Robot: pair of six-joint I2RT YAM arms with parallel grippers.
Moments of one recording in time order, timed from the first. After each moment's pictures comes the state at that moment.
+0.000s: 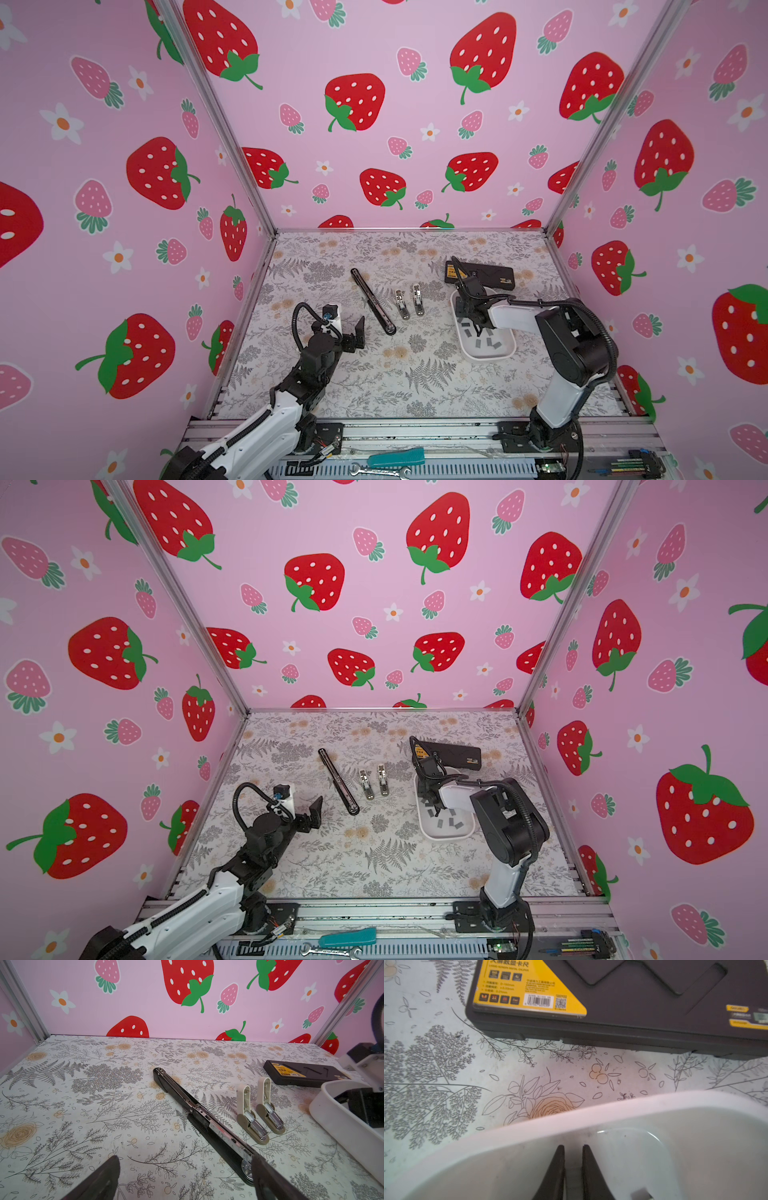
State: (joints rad) left arm -0.48 0.78 0.14 0.37 -0.26 -0.18; right arm 0.59 1.79 0.89 -0.06 0.39 0.40
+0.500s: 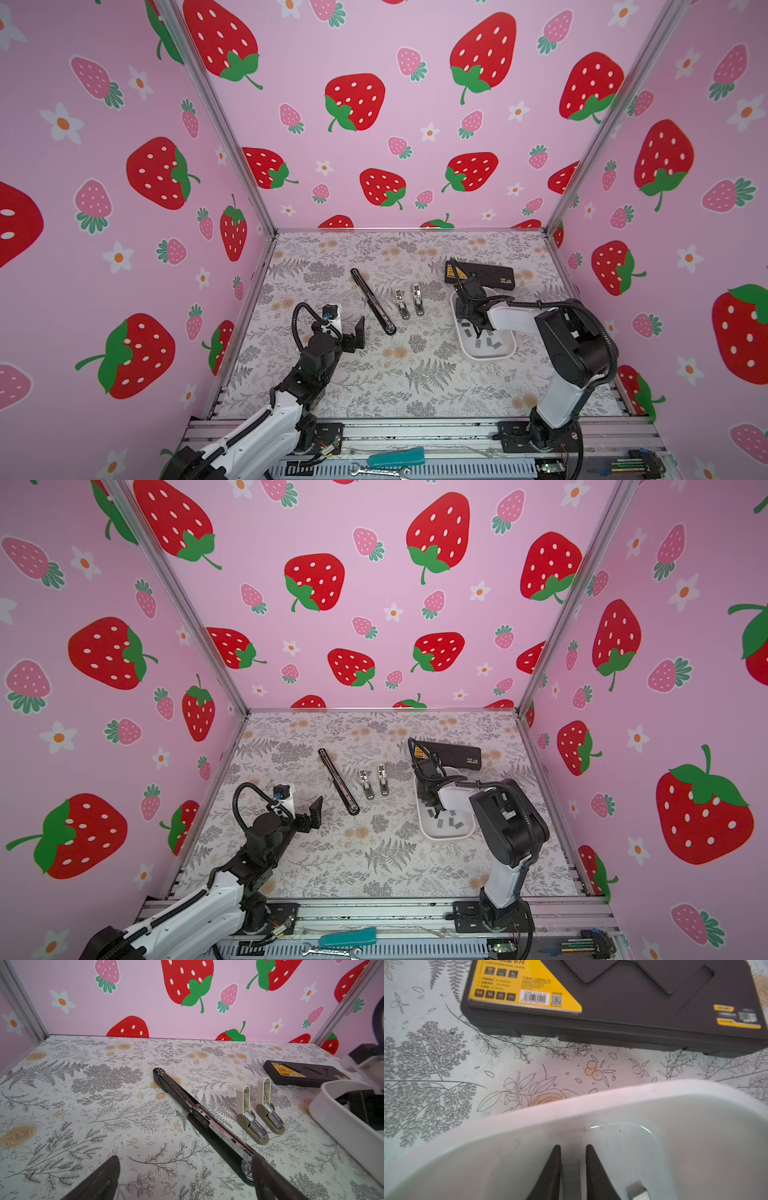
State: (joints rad) left arm -0.48 0.78 0.14 0.37 -0.26 -0.18; right arm 0.60 1.78 0.87 -0.05 0.42 0.41
